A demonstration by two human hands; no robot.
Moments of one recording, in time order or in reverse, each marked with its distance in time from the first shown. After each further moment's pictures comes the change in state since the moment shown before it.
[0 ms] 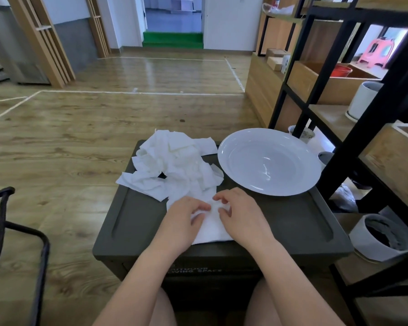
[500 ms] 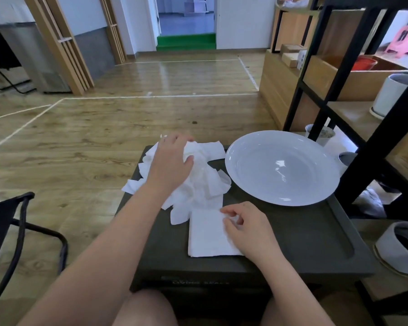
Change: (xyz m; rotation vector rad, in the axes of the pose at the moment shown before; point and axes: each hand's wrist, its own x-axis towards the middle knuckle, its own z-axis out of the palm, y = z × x) left_hand 0.112 0.013 -0.059 0.368 0.359 0.176; right_hand 0.002 0.022 0.014 0.213 0.011 0.095
